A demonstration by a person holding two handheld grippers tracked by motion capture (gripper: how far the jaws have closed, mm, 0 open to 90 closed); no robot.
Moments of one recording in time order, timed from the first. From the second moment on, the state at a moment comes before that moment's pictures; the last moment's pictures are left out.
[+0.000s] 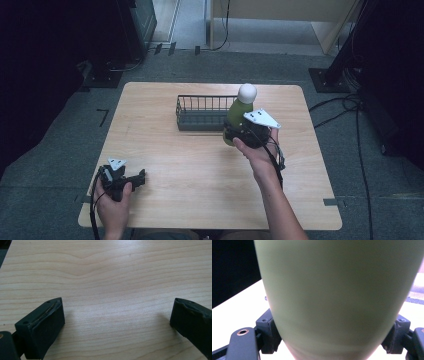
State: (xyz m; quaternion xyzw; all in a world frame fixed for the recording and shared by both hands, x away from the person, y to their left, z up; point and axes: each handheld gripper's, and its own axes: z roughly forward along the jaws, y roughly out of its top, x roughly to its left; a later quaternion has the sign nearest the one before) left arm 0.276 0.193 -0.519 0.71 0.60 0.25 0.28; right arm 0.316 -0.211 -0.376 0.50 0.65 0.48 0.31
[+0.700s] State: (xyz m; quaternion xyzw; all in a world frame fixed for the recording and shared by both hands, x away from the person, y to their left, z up) left arm 0.276 0.192 -0.519 0.71 0.60 0.25 0.28; right arm 0.363 -0.191 -0.340 0.49 0.64 0.49 0.34
